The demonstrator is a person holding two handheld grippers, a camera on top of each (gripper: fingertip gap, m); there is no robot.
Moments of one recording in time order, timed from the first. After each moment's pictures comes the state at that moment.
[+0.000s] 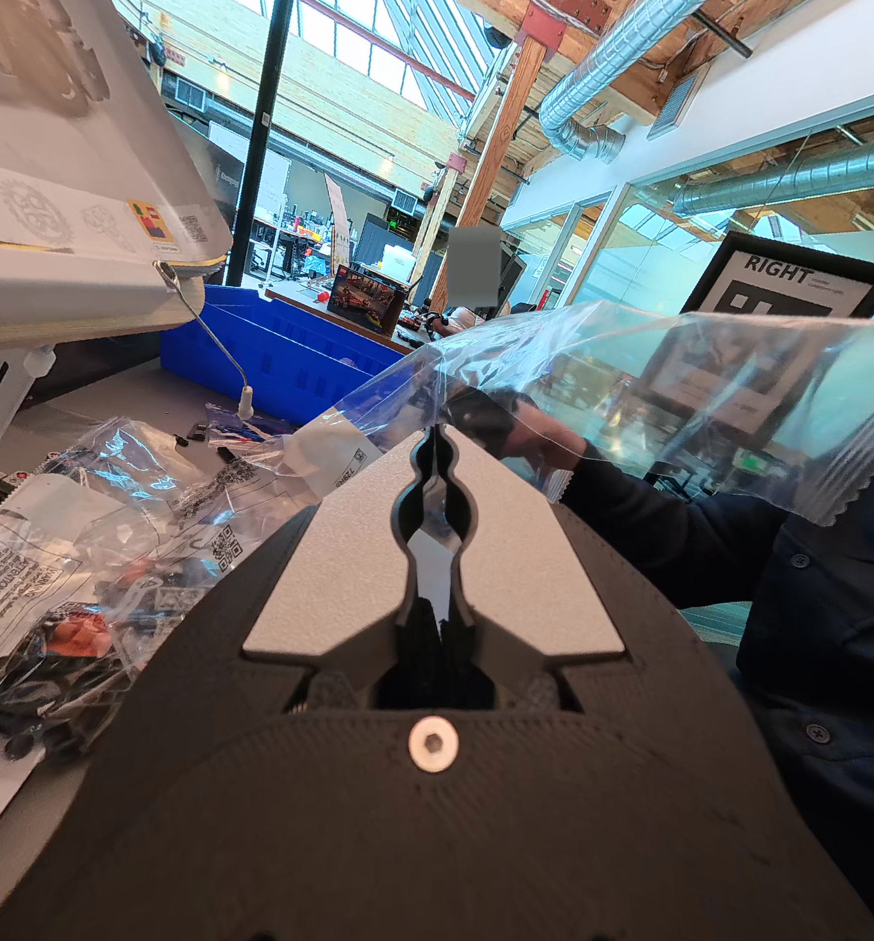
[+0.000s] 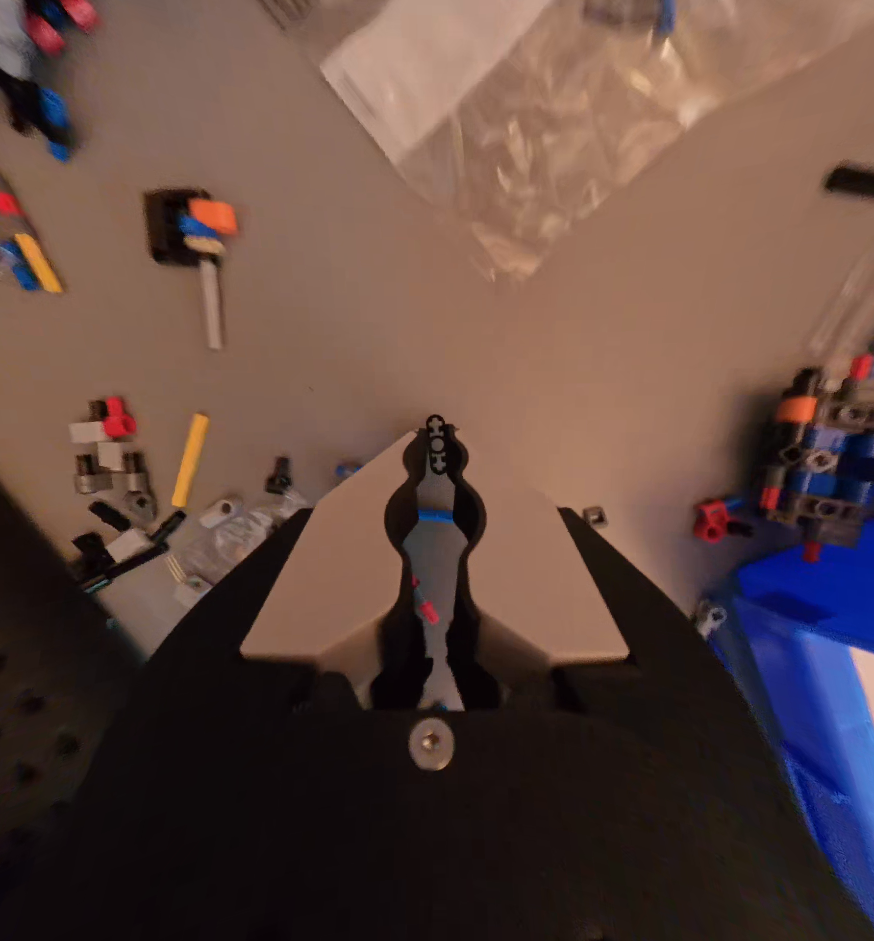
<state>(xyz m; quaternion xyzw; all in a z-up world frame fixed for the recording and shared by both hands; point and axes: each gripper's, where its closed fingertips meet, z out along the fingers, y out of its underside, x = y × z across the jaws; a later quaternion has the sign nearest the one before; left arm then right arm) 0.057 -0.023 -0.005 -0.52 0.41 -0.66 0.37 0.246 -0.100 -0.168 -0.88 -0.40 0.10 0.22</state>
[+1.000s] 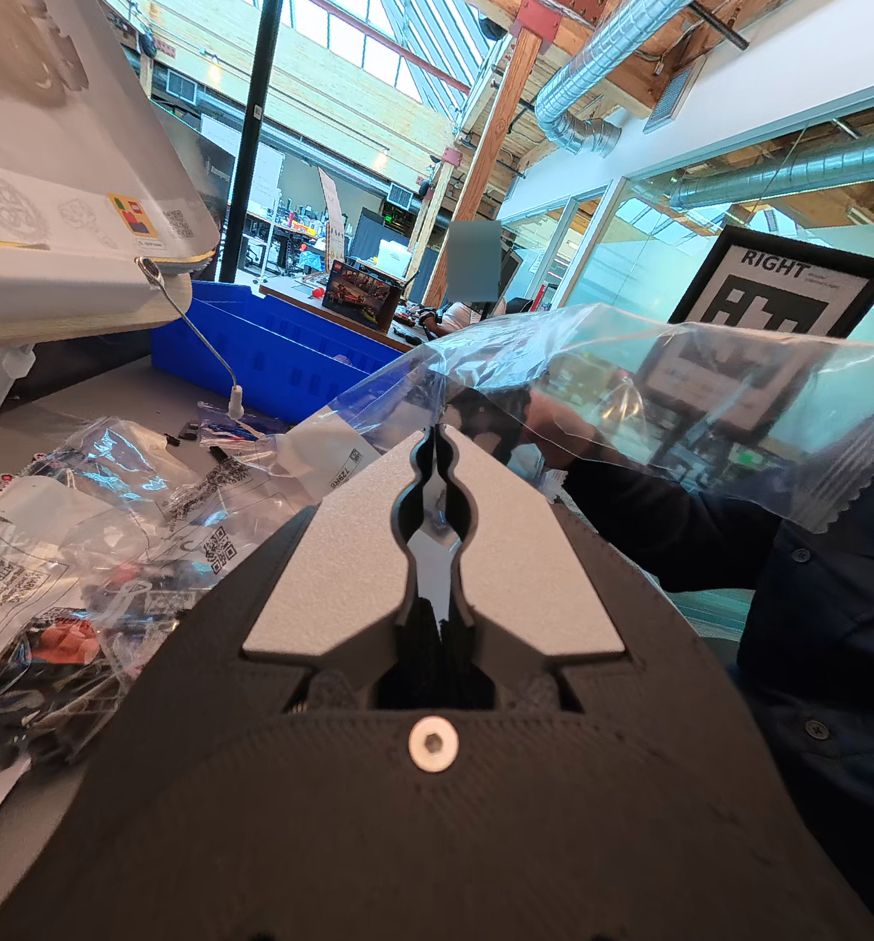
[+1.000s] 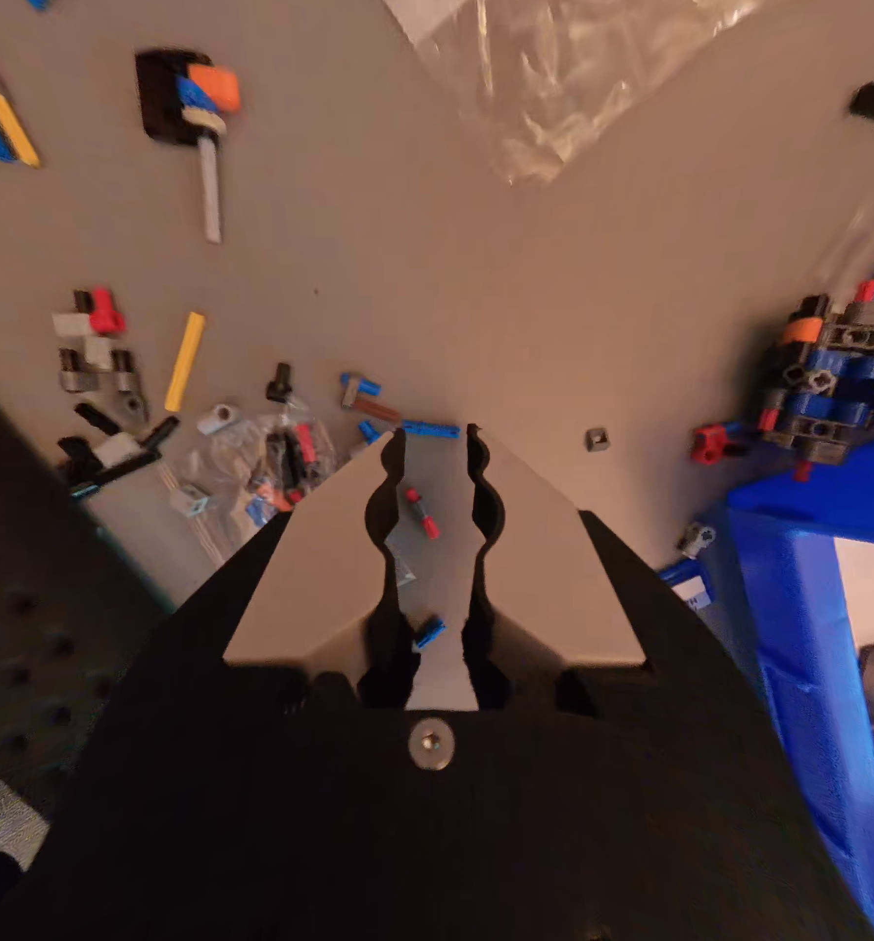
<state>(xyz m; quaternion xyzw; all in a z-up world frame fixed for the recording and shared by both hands) 0.060 -0.027 -0.004 -0.52 0.41 -0.66 0.37 0.272 -0.125 -0.168 -0.88 -0.42 0.07 0.19</state>
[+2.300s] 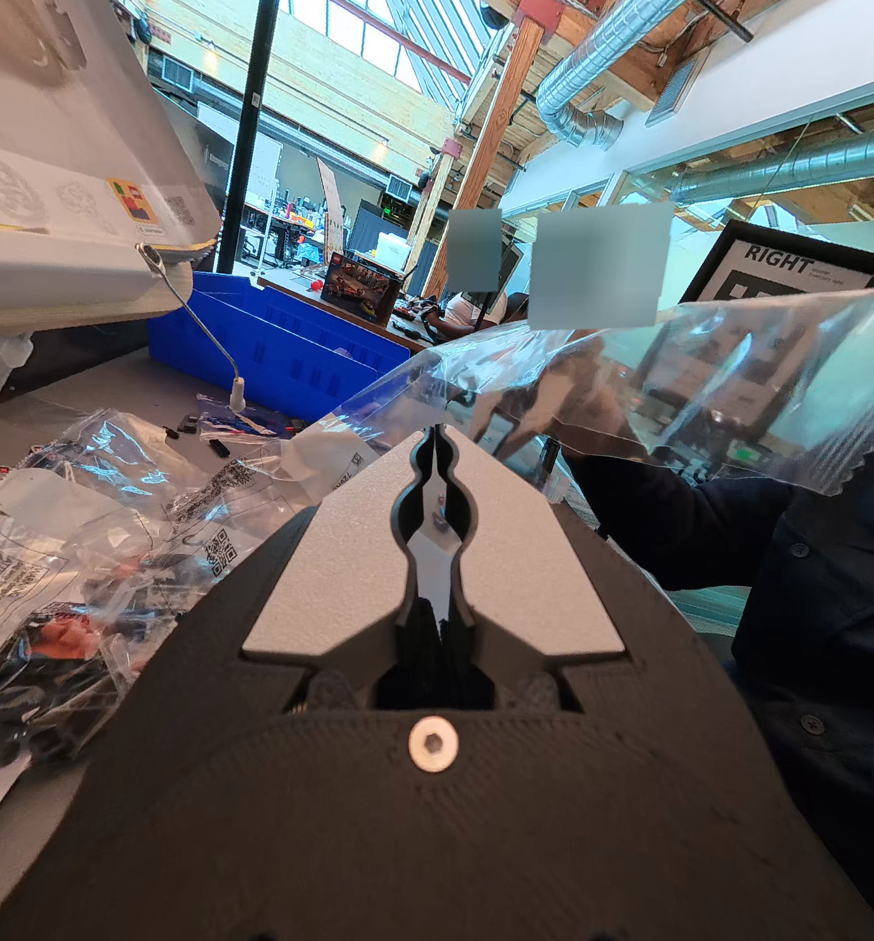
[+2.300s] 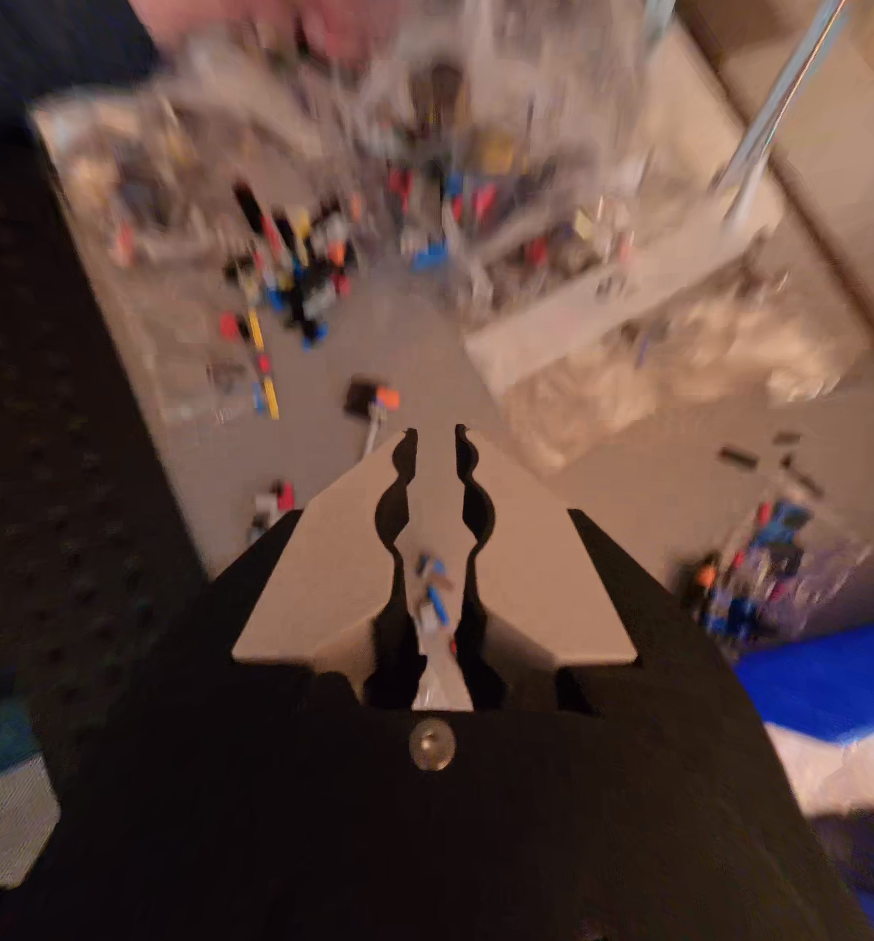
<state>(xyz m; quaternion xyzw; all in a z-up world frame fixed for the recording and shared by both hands) 0.062 -0.026 -0.008 -0.52 0.41 -0.65 0.36 0.184 -0.113 -0.077 -0.80 -0.48 0.14 0.33</state>
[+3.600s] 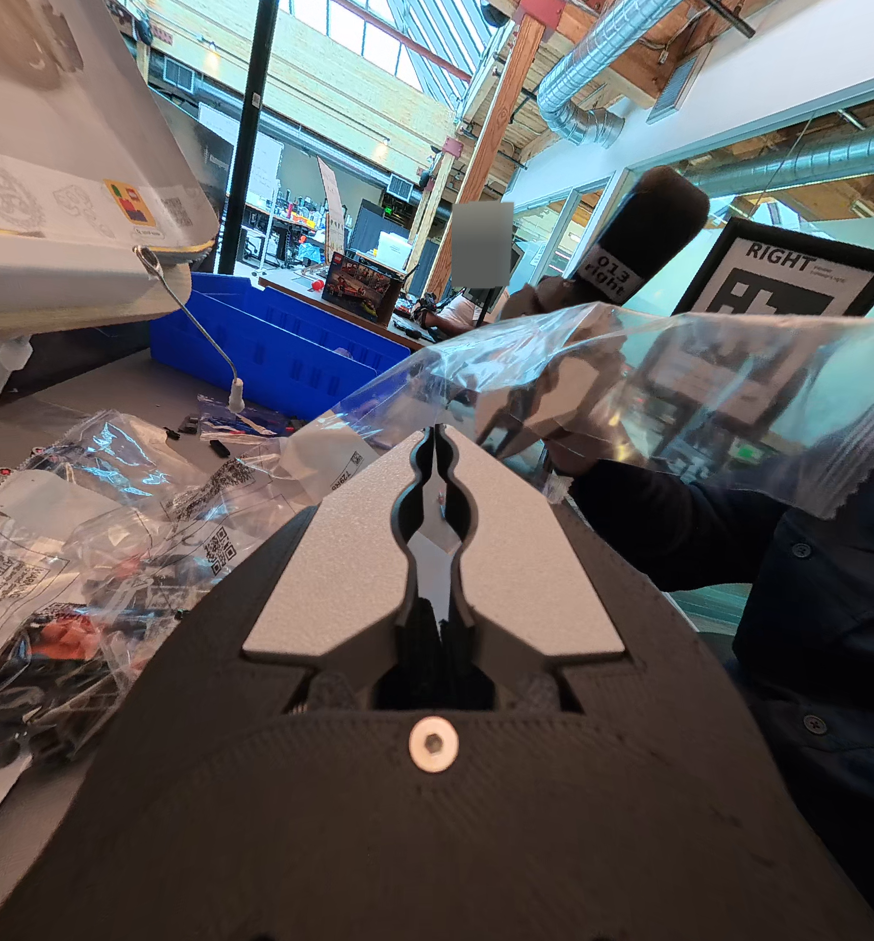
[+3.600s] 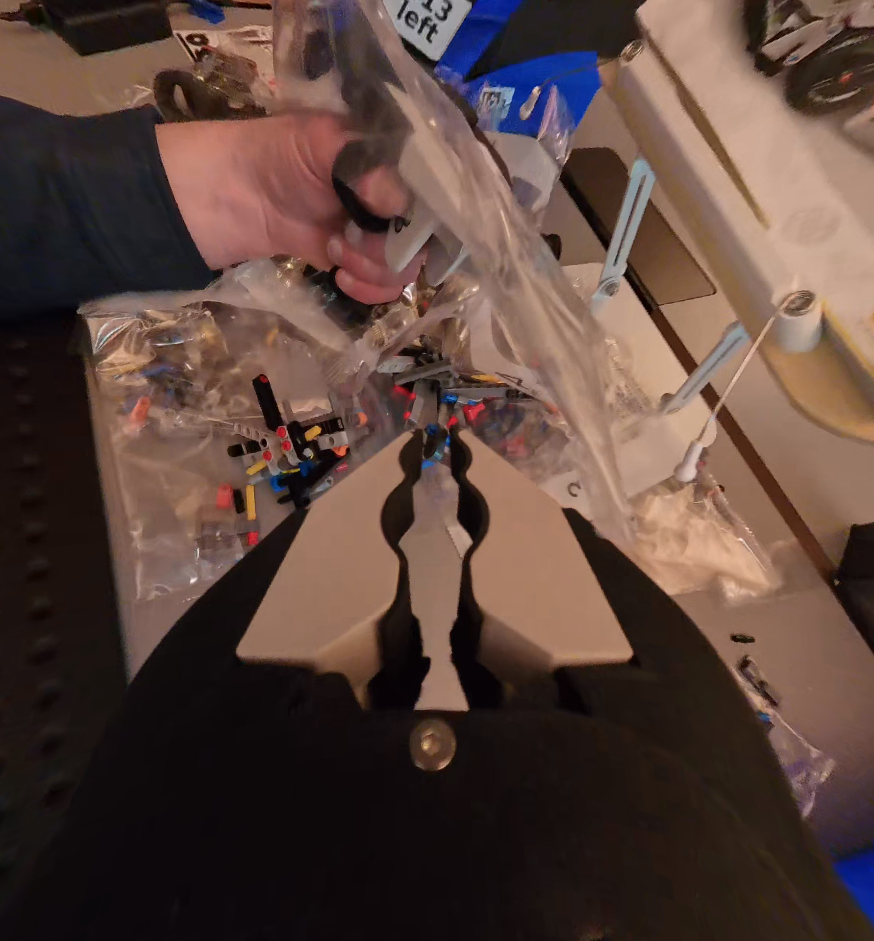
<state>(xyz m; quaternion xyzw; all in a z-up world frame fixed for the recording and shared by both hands) 0.061 -0.027 -0.007 -0.52 0.41 -0.65 0.36 0.102 -0.073 -0.033 -0.73 -0.50 0.17 0.44</state>
